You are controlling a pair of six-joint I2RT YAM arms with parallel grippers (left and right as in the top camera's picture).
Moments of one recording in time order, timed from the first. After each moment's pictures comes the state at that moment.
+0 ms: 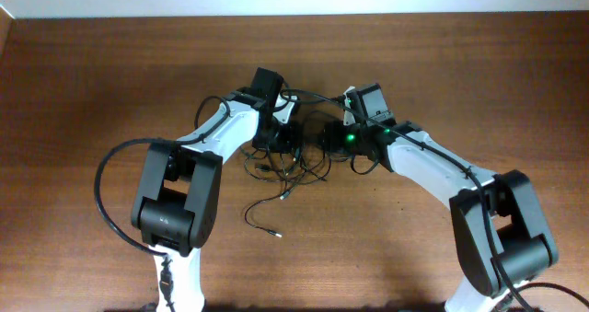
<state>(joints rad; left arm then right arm) -0.33 2.10 1.41 -0.65 0.36 -0.15 0.41 1.86 1.12 -0.25 -0.26 0.48</state>
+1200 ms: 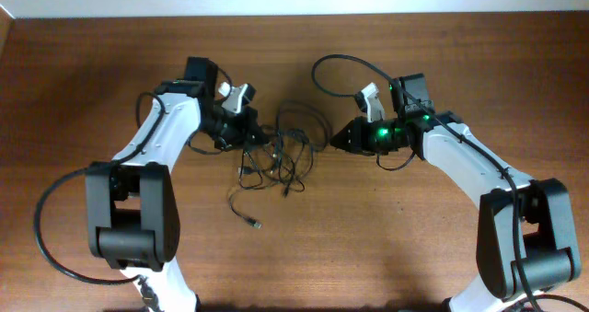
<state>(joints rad) -0.09 1.95 1.41 -0.91 0.67 -0.12 0.22 1.81 1.13 -0.41 -0.78 0.33</state>
